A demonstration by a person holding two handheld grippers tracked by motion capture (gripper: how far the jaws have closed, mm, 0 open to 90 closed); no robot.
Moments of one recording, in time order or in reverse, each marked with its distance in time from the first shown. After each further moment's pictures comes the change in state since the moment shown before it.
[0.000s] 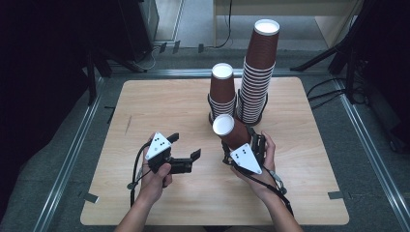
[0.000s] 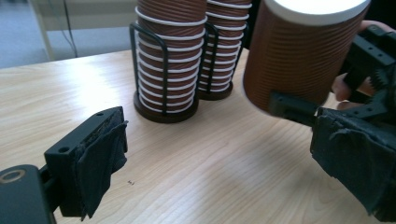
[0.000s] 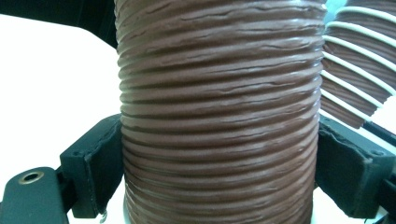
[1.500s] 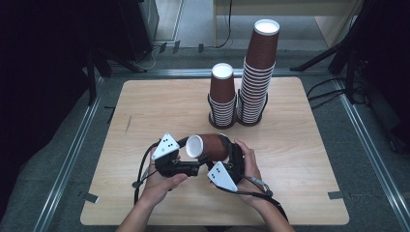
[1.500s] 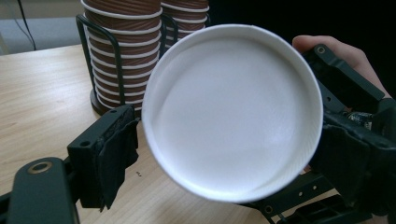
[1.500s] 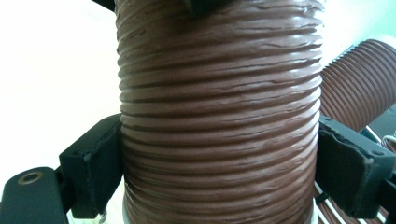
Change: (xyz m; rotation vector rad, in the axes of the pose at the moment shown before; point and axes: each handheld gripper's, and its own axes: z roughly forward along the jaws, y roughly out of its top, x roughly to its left) left arm -0.017 0.005 0.006 0.039 -0.105 0.005; right arm 0.052 0.007 -0.004 -0.094 0.159 -0.308
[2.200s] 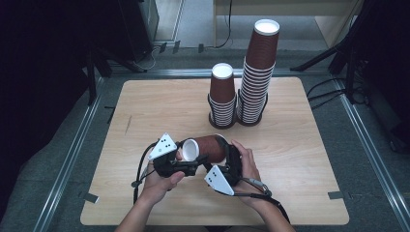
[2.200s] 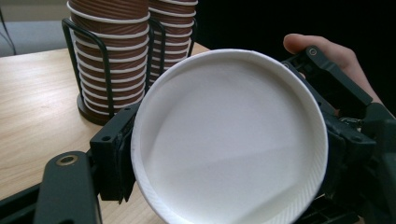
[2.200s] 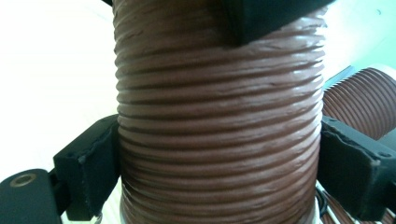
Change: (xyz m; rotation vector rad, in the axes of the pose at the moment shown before) left arm 0.006 -0.001 -0.005 -0.018 -0.073 -0.006; right arm 0.004 0.005 -0.001 -0.029 0.014 -0.076
